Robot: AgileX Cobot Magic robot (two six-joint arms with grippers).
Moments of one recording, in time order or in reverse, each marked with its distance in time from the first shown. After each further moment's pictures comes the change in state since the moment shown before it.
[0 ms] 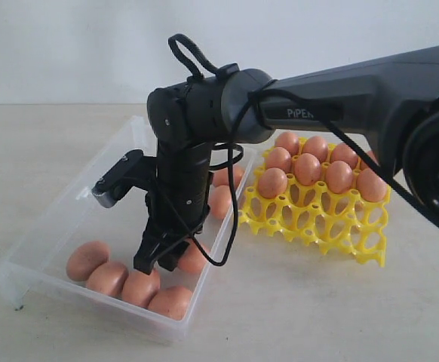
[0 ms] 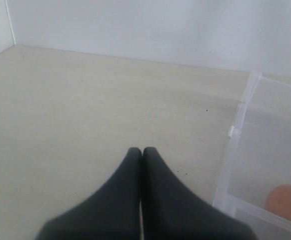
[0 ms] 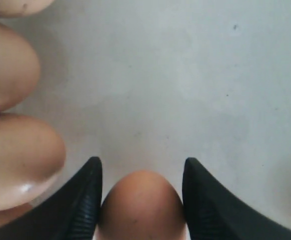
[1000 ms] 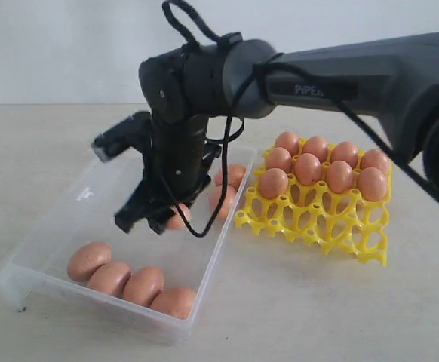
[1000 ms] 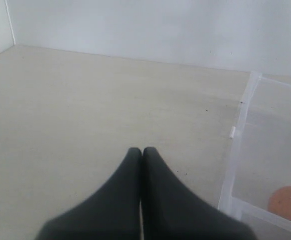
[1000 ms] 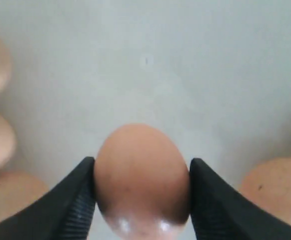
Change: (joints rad) left arm 0.000 0.000 0.000 0.000 0.000 0.000; right arm 0.000 -0.046 -0.080 -0.083 -0.010 0.294
